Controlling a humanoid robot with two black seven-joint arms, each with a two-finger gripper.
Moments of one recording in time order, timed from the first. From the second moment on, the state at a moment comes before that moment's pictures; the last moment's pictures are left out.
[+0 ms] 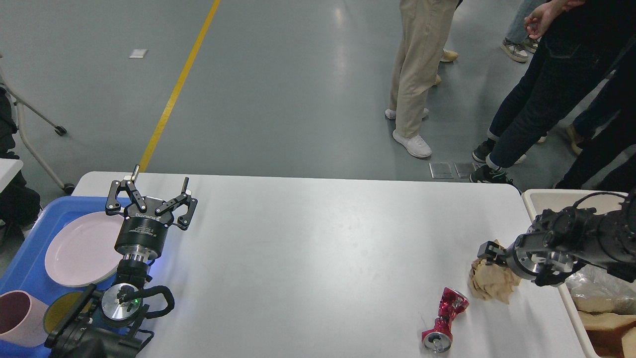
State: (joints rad) left arm -0.30 0.03 -1.47 -0.77 0.13 -0.58 -0.17; right arm 1.27 -0.29 -1.20 0.94 0.09 0.07 -0.19
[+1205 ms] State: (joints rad) left arm -0.30 0.03 -1.47 -0.77 0.13 -0.58 -0.17; right arm 1.25 -0.29 -1.10 0.93 0.11 0.10 -0.24
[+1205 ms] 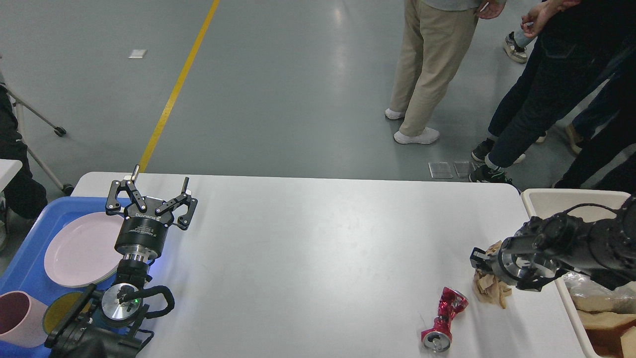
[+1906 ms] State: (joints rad) left arm -0.30 0.03 -1.47 -0.77 0.13 -0.58 -0.17; right arm 2.16 -0.50 -1.49 1.49 0.12 0.61 -0.24
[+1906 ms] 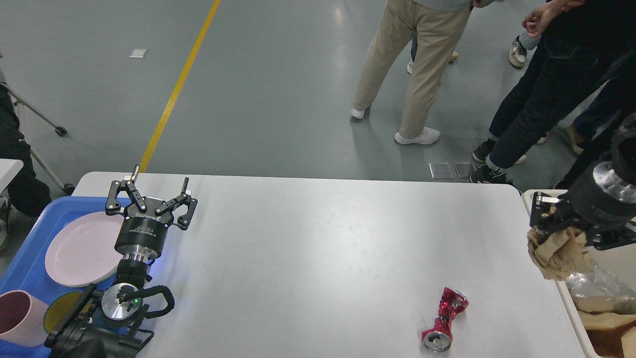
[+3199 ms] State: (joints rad) left arm -0.30 0.03 -1.47 -0.77 0.13 -0.58 -0.17; right arm 0.51 -0.32 -0.87 0.02 0.12 0.00 -0.26
